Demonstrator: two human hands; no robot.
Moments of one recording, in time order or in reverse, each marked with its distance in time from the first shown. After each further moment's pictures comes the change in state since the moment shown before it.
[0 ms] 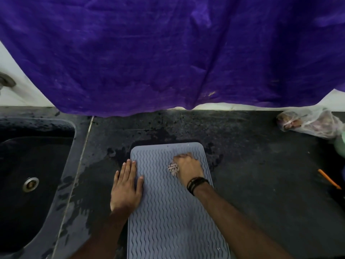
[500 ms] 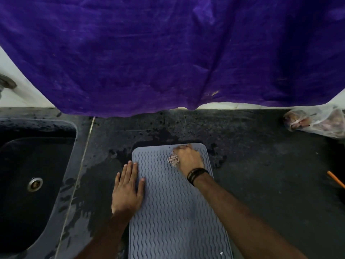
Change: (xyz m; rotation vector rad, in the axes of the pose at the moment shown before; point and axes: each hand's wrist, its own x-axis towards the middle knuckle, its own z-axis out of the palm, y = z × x) left_hand 0.001 -0.002 0.002 -0.017 -0.009 -0.012; right_hand 0.037 0.005 -0.007 -0.013 0.005 0.011
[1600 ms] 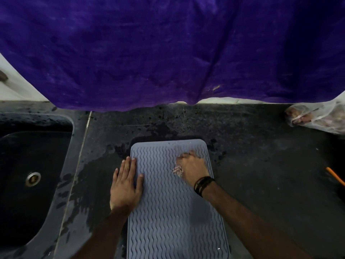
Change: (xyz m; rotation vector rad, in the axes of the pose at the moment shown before) left_hand 0.000 -0.001 -0.001 -0.017 0.022 0.000; right_hand -0.030 0.012 0.016 -0.102 -0.122 -0.065
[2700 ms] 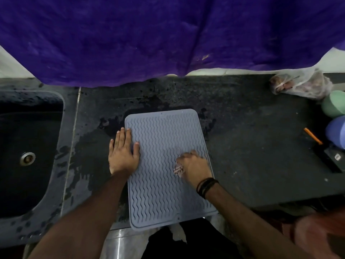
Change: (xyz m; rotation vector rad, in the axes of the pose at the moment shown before) left_hand -0.005 0.005 -0.001 0.029 0.033 0.002; right_hand -0.116 -0.025 0.041 0.088 -0.005 0.037
